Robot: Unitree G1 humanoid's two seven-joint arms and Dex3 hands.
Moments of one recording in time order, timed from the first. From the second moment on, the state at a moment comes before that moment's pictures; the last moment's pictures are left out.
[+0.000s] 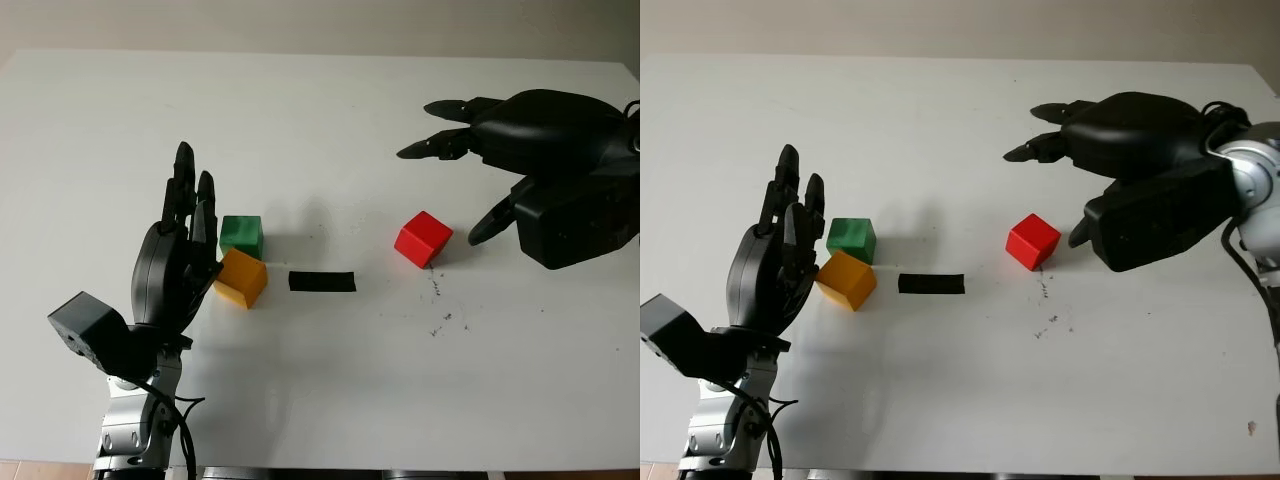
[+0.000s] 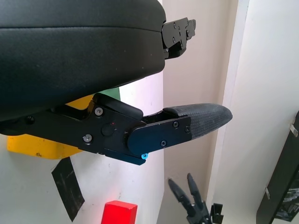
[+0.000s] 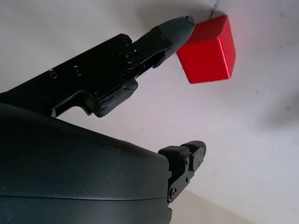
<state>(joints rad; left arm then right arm) -0.10 0.11 0.12 -0.03 -0.28 -0.17 -0.26 -0.78 -0.93 0.20 0.19 -0.51 -0.43 0.72</state>
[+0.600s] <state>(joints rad) -0.10 0.11 0.12 -0.03 -0.28 -0.17 -0.26 -0.77 -0.91 0.26 0.37 -0.60 -0.62 0.57</state>
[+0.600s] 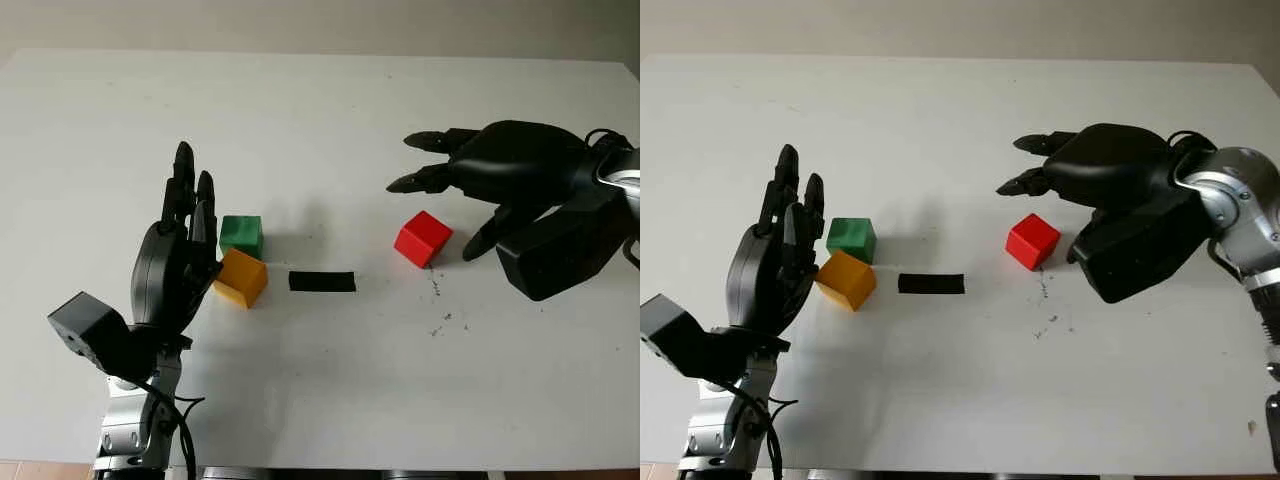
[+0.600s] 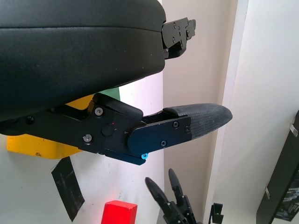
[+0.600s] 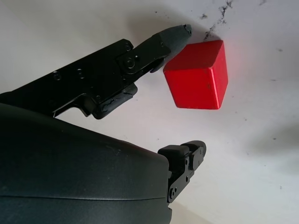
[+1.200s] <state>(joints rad) -0.10 0.11 0.12 -0.03 -0.28 -0.16 -0.25 -0.76 -0.89 0.27 0.48 -0.61 -0.71 0.47</state>
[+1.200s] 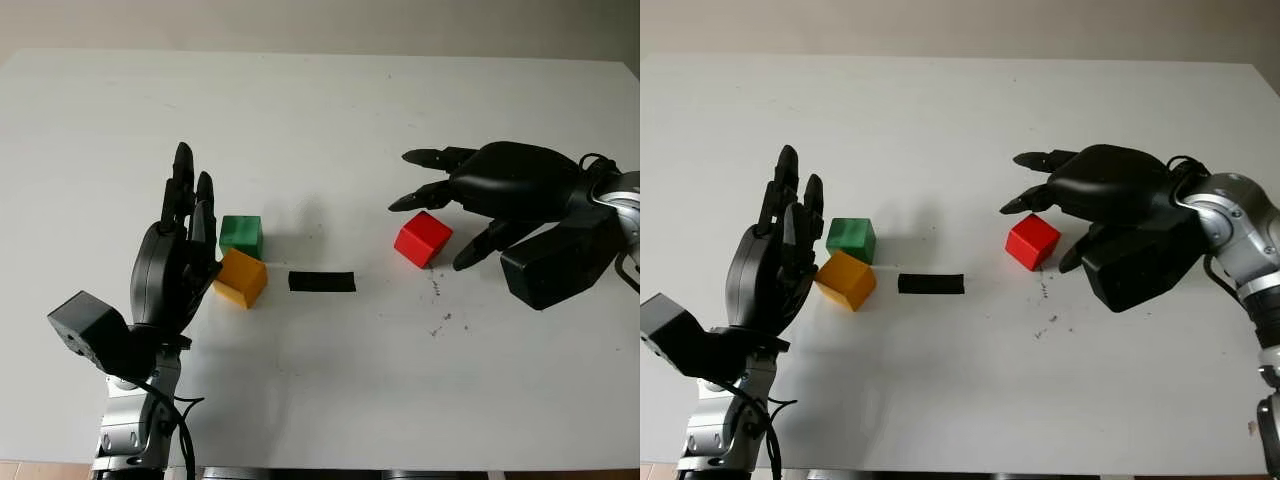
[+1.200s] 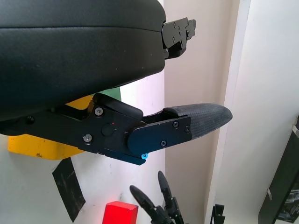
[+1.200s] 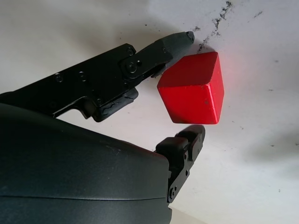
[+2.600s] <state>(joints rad) -0.09 0.12 0.12 -0.04 -0.28 -0.16 -0.26 -0.83 -0.82 0.28 0.48 -0.59 -0.78 0.42</state>
